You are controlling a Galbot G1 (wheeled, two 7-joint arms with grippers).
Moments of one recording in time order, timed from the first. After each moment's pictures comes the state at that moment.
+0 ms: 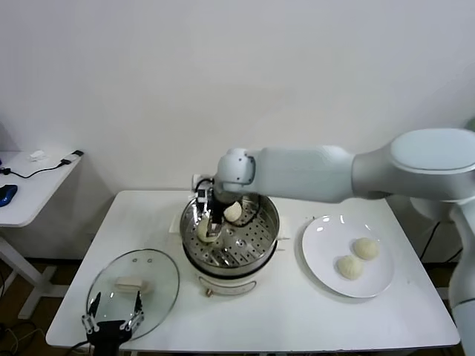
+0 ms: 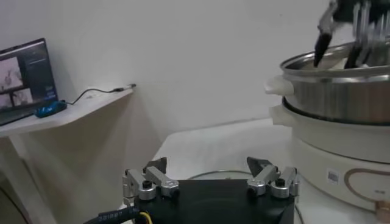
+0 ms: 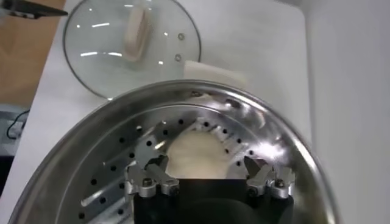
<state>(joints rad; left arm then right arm) 1.88 -1.59 -0.68 -2.13 0.11 -0.01 -0.07 0.72 1.32 -1.53 1.29 0.94 -0.50 -0.67</state>
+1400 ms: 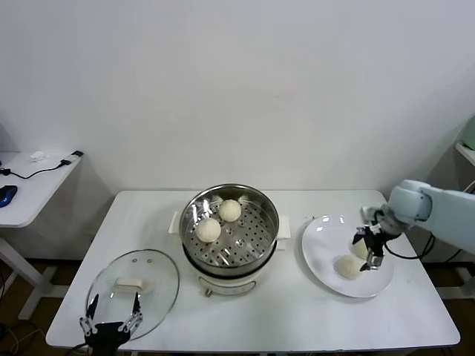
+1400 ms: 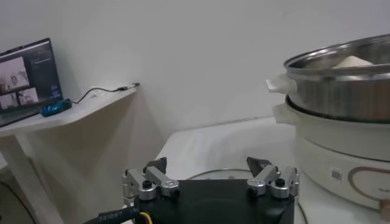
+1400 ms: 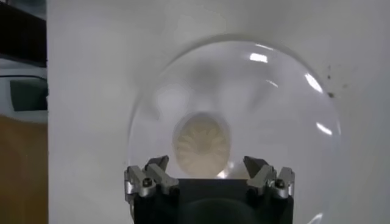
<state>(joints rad) 1.89 -1.60 -0.69 -2.13 0.11 -0.02 -0.08 0.40 0.56 -1.48 1.35 0.38 -0.31 -0.89</state>
